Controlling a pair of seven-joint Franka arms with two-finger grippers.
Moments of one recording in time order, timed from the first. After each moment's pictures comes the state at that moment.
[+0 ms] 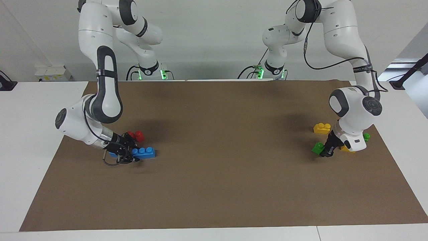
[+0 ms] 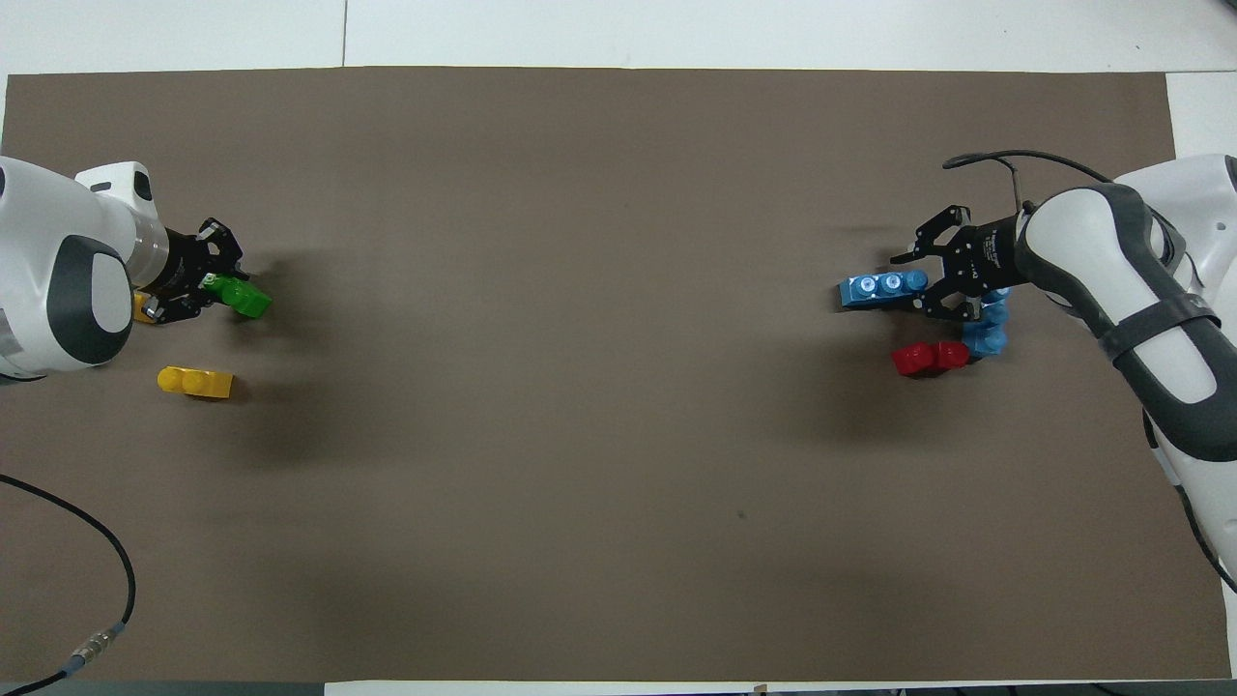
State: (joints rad) left arm 0.15 0.42 -0.08 -1.83 -0.01 2.26 -0.79; right arm -0.07 0.46 -0.03 -1.81 0.61 2.10 1.05
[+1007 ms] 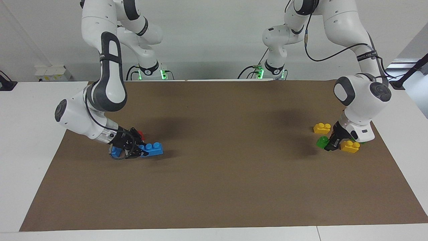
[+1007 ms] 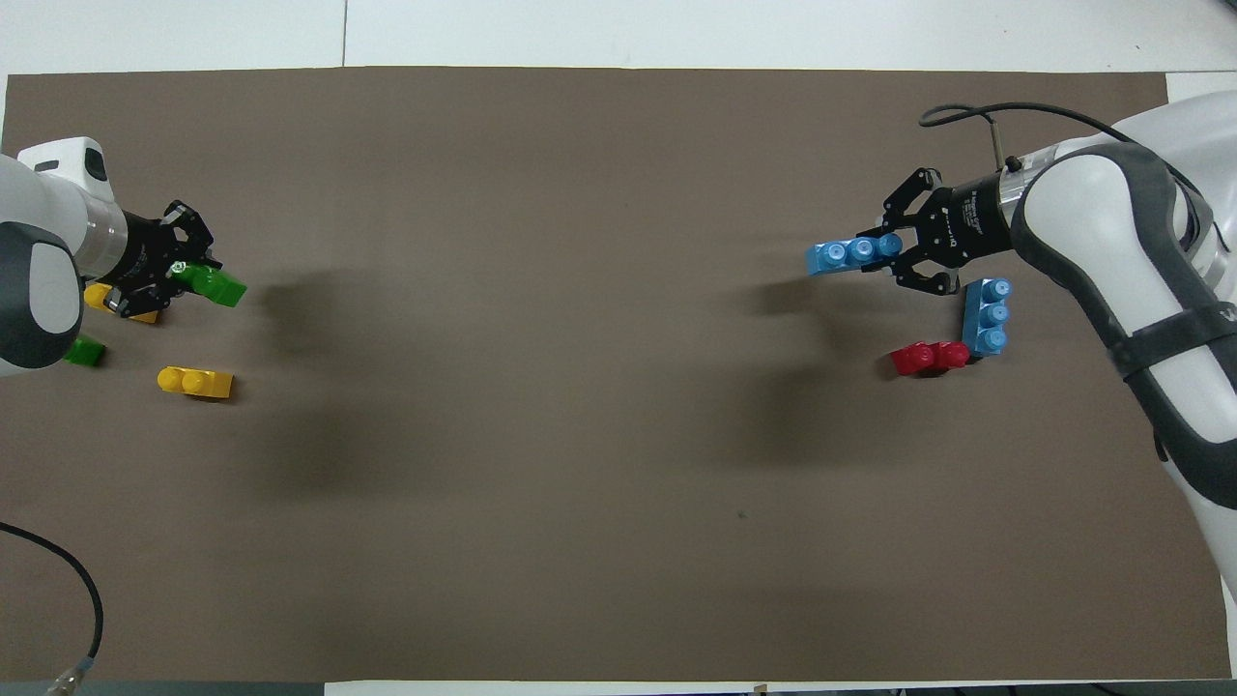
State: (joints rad) left arm 0.15 0.29 -0.09 -1.82 -0.01 2.14 -0.86; right arm 0.03 0.35 -0.02 -1.71 0.62 1.98 1.17
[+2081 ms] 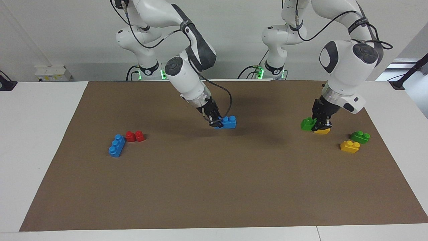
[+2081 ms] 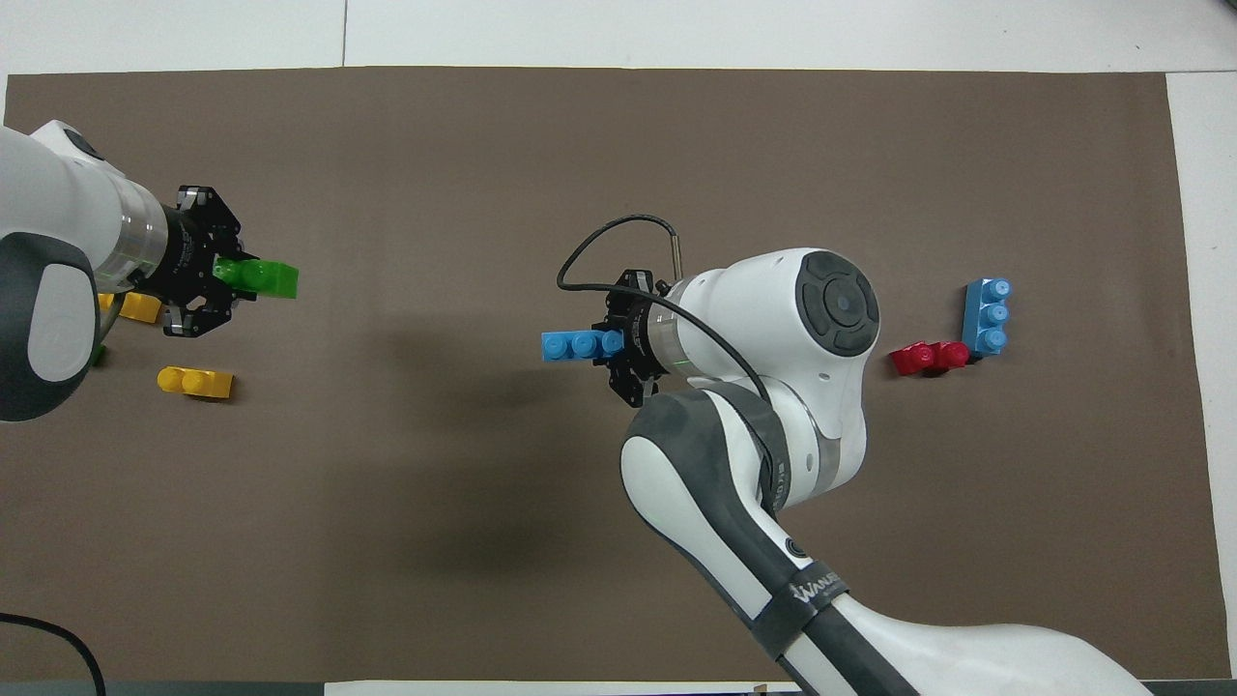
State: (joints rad) left arm -0.03 0.08 -0.10 -1.82 -0.01 1.96 -1.56; right arm 0.58 0.25 -0.02 -1.90 0.55 2.39 1.74
